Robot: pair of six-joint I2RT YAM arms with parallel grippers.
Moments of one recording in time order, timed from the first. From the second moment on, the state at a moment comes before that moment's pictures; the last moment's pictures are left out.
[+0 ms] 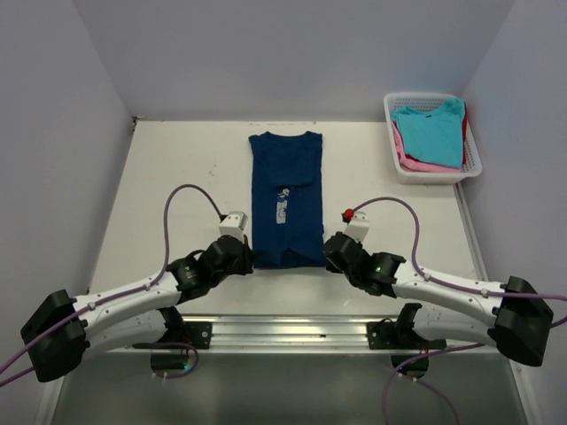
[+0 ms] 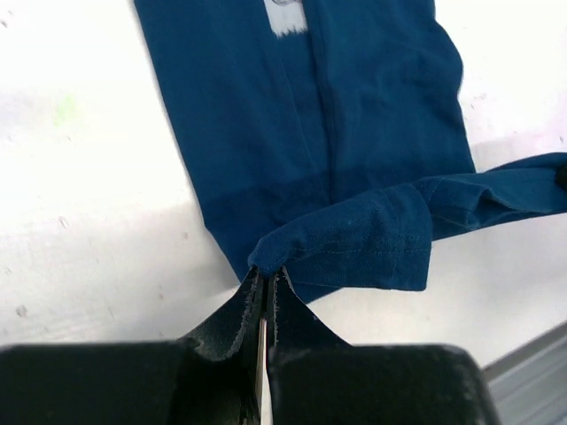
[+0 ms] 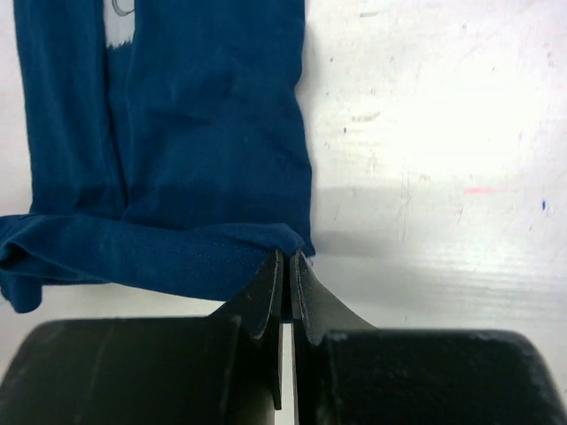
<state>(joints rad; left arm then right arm) -0.92 0.95 0.41 -0.13 -0.32 -0.70 1.02 1.05 0.56 -0.38 0.58 0.95</state>
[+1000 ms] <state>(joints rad) -0.56 1.62 0.80 0.17 -0.20 -0.43 0.67 1.71 1.08 -0.20 0.45 0.59</state>
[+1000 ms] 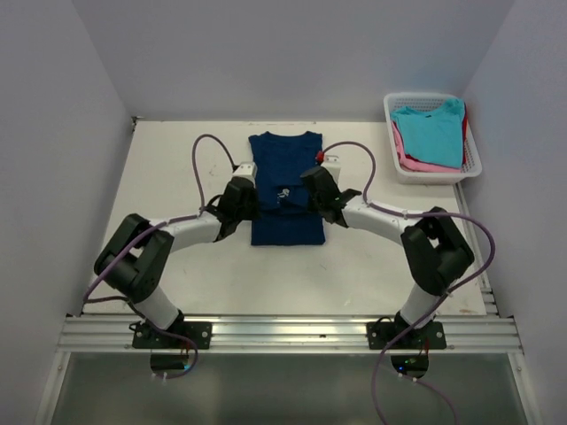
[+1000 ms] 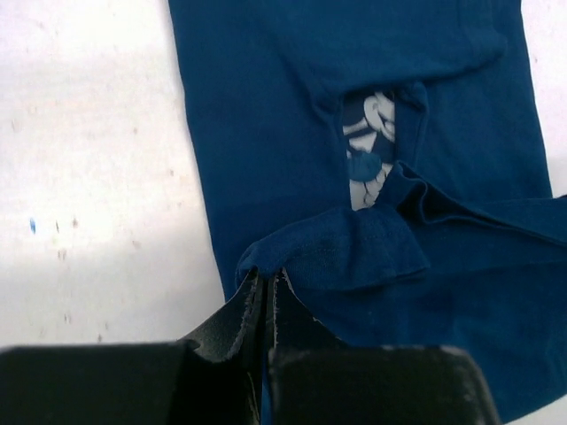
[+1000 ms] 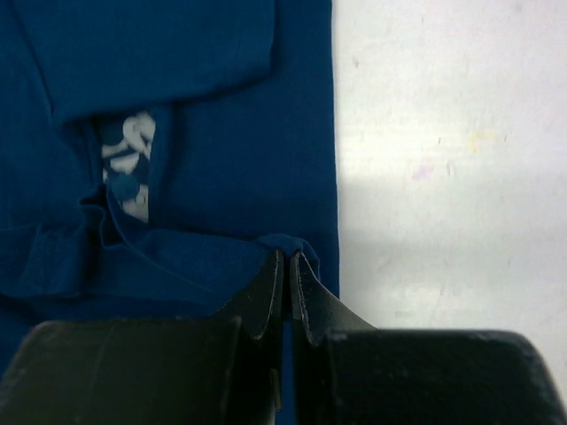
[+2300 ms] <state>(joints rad) -0.37 1.37 0.47 0.24 0.25 -0.50 0.57 1.49 0.72 -0.09 0.17 0.68</state>
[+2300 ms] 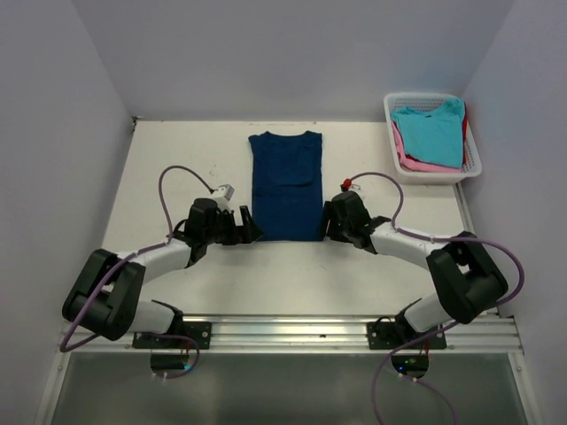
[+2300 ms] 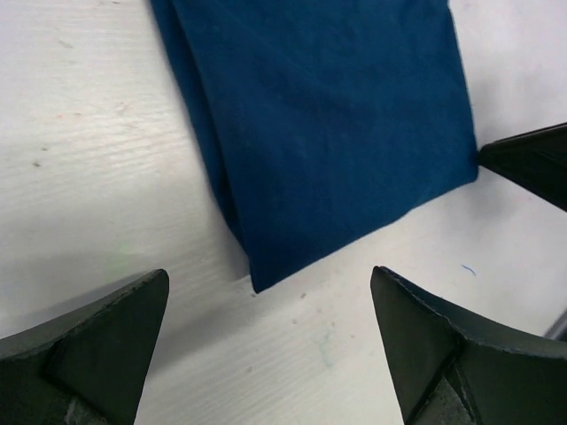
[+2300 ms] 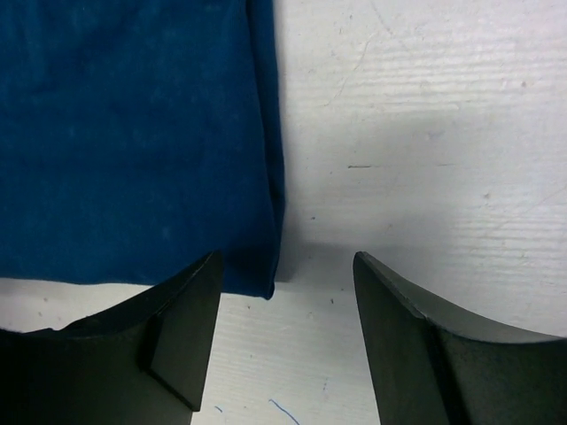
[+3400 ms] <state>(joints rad) -0.27 1.76 0.44 0.78 0.73 -0.75 0.50 1.59 0.57 0.28 -0.16 0.98</state>
